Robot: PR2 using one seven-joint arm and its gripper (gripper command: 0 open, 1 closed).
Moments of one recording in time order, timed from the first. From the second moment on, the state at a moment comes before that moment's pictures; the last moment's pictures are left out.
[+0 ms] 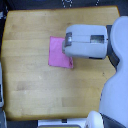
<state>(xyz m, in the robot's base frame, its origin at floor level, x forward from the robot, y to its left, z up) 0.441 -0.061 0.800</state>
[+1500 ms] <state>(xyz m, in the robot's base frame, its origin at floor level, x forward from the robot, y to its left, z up) 0.479 0.105 0.758</state>
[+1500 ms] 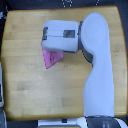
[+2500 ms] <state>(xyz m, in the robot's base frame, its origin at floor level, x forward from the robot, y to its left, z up) 0.474 0.147 0.756</state>
